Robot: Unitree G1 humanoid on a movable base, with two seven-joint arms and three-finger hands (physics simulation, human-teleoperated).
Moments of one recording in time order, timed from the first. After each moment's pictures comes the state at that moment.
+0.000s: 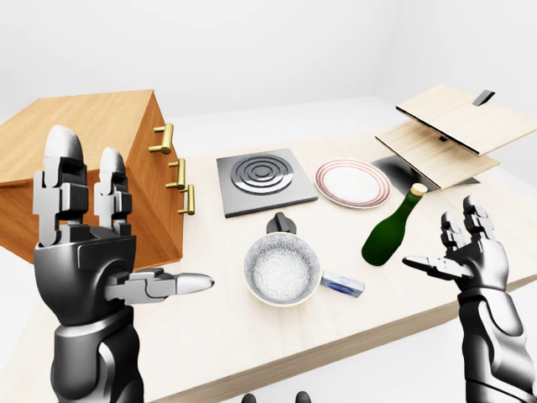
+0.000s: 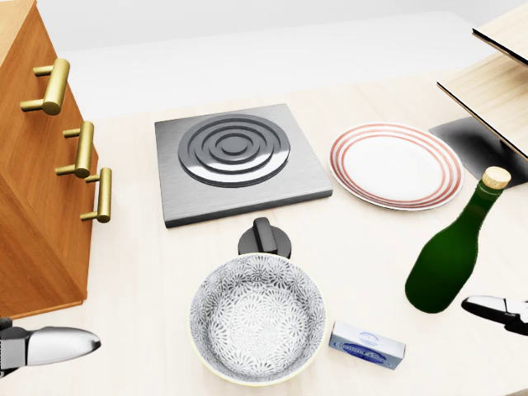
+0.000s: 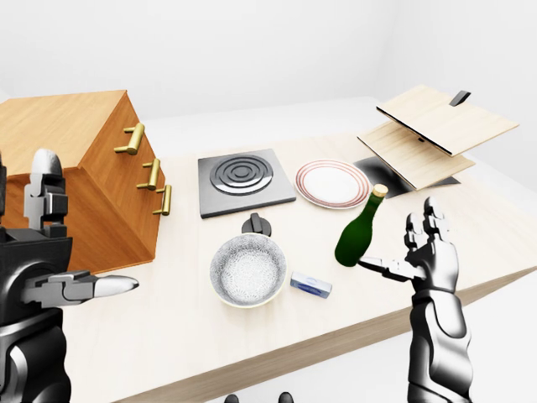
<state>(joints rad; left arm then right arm) 0.09 0.03 0.26 -0.84 -0.24 0.09 -0.12 0.00 -0.24 -0.53 -0.08 0.33 0.09 0.19</state>
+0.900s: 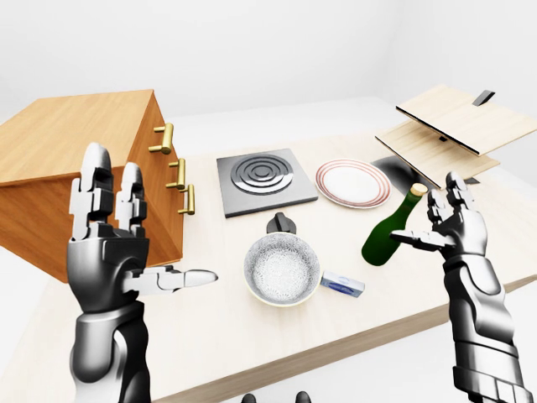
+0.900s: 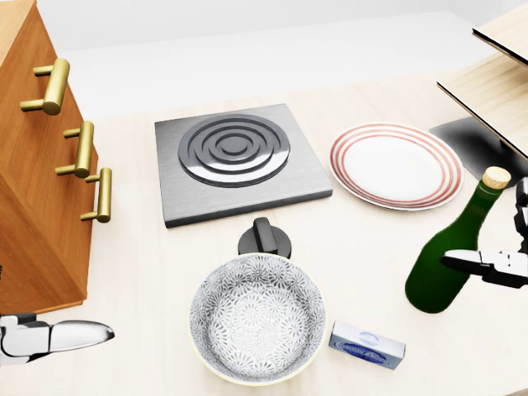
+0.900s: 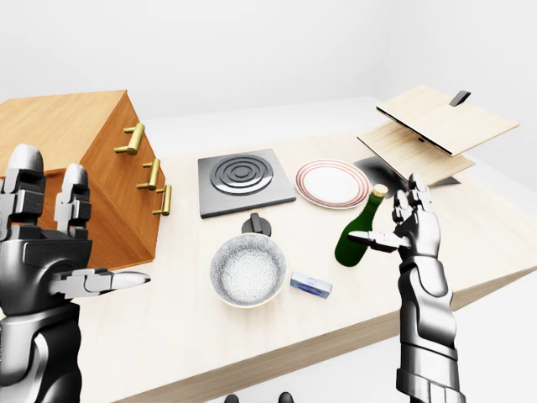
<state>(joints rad) 0.09 0.03 0.24 -0.74 -0.23 0.09 -0.13 -0.19 -0.34 -0.42 0.09 0.31 0.09 0.12</state>
